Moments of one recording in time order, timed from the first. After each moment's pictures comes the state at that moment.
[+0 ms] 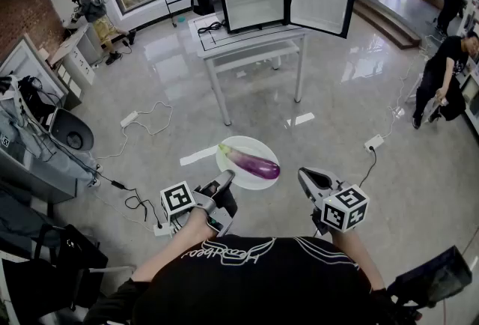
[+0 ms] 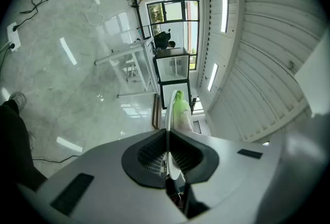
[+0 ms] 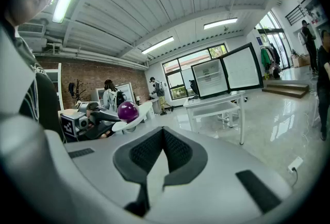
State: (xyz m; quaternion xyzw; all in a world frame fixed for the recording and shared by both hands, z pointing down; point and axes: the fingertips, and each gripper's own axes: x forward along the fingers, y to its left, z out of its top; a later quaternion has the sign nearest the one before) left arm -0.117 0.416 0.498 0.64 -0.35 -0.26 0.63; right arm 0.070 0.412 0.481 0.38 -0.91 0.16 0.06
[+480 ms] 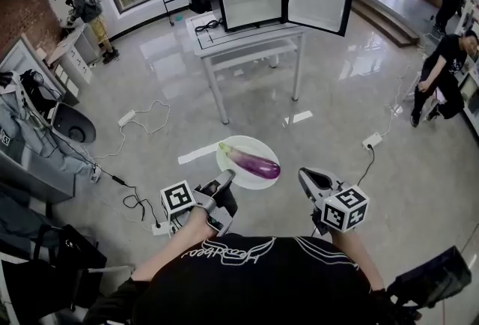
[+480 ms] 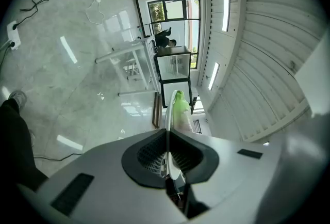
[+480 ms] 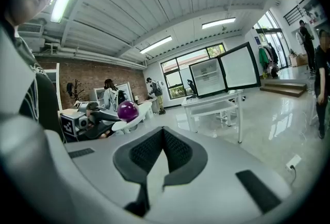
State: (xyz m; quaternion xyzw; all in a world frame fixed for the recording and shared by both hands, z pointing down) left arm -0.117 0.431 0.497 0.64 -0.34 -0.26 0.64; right arm 0.069 0.432 0.487 0.39 -0.90 0.17 0.06
